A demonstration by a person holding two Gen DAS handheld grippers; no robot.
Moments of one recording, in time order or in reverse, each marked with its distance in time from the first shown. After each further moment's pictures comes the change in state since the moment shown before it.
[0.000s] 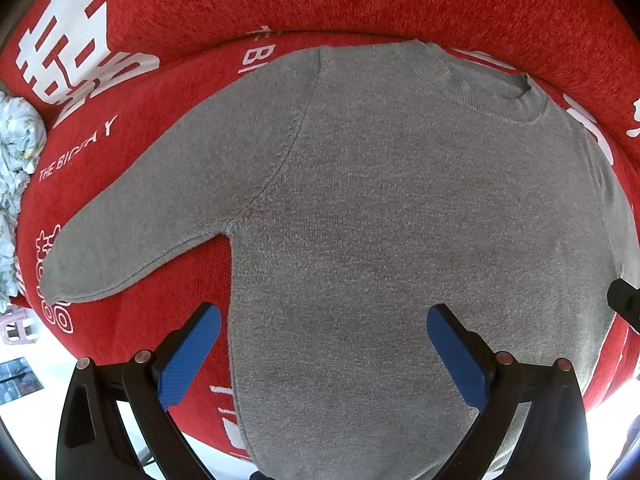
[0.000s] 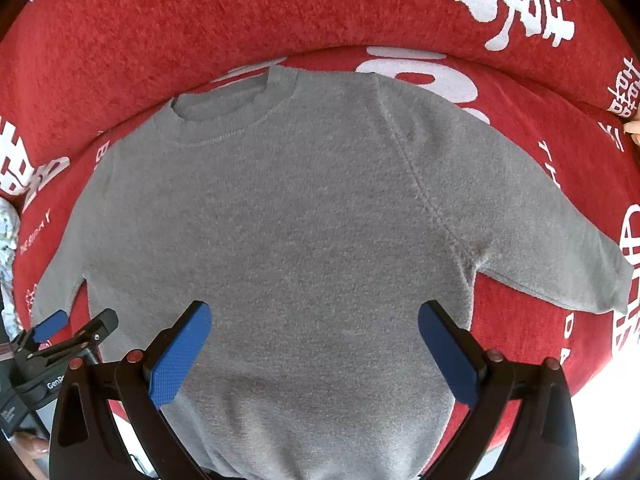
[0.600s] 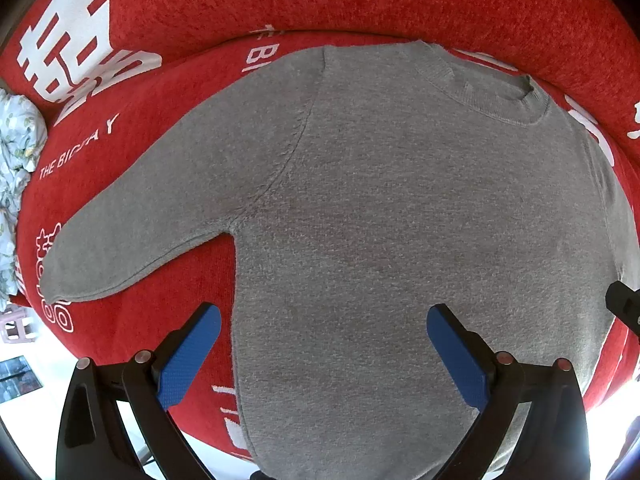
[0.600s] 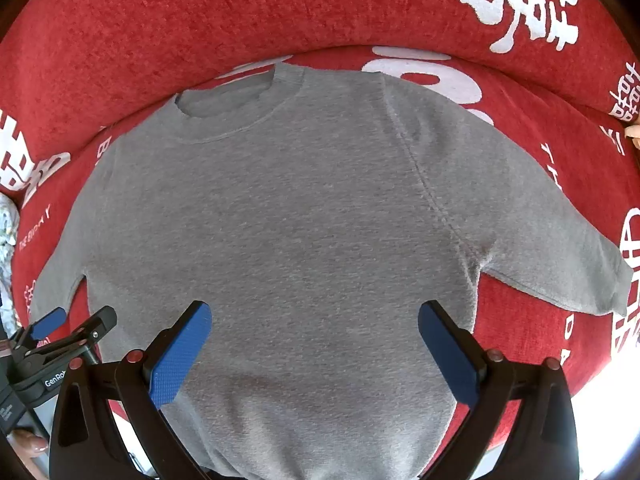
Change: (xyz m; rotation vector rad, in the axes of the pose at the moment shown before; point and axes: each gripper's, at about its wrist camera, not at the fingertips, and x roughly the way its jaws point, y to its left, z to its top) left arm 0.000 0.002 -0.001 -0.001 0.000 -0.002; right arm 0.002 0.005 -0.003 -0.008 0.001 -0.003
